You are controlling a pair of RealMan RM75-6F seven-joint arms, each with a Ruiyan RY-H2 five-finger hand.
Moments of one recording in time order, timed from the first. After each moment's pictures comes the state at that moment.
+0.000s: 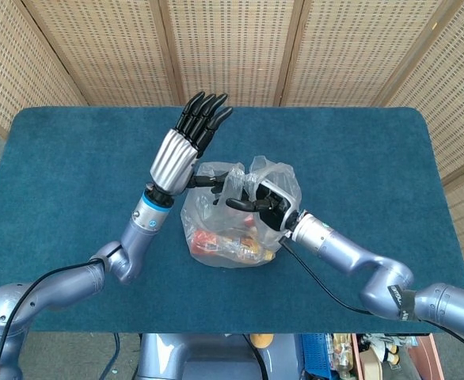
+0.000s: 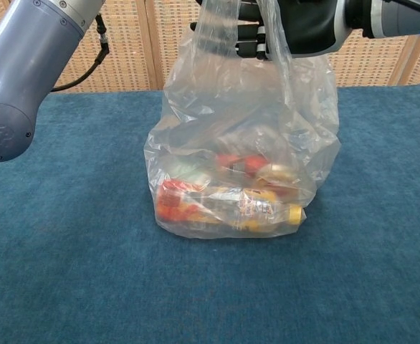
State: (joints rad) left arm -1.08 -1.77 -0.37 -0.98 1.51 1.46 -0.23; right arm 0.92 -1.18 0.40 -1.67 -1.47 0.54 2.02
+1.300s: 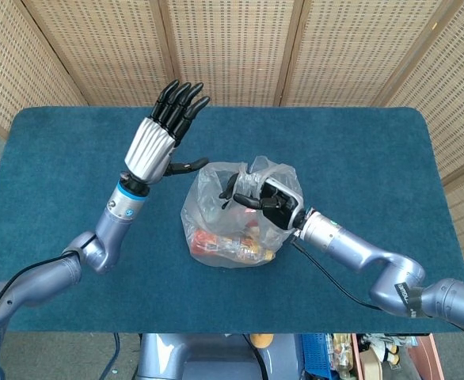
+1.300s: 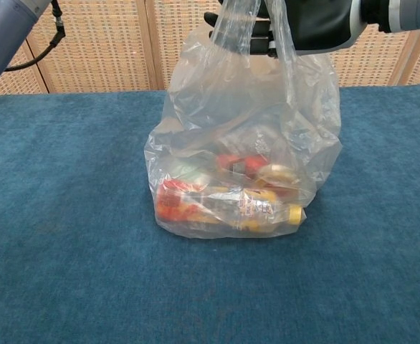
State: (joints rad) left arm -1.03 -1.66 -0.33 -0.94 1.53 1.45 -0.23; right arm 0.98 -1.12 0.28 -1.64 -1.54 0.62 2.18
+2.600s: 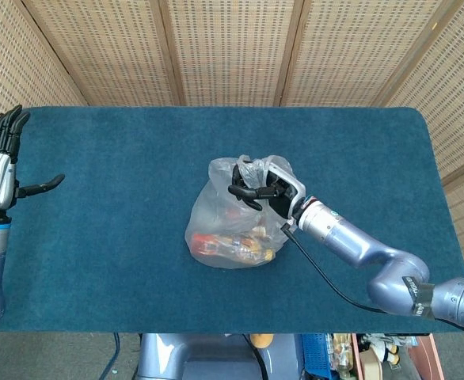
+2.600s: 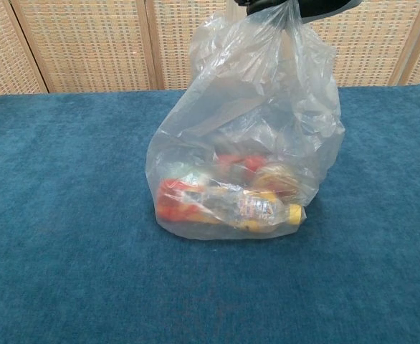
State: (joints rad) left arm -0.53 -1.32 -0.21 -1.11 1.37 1.49 -0.43; right arm 1.02 -1.01 0.40 -1.78 -1.10 0.45 1.70
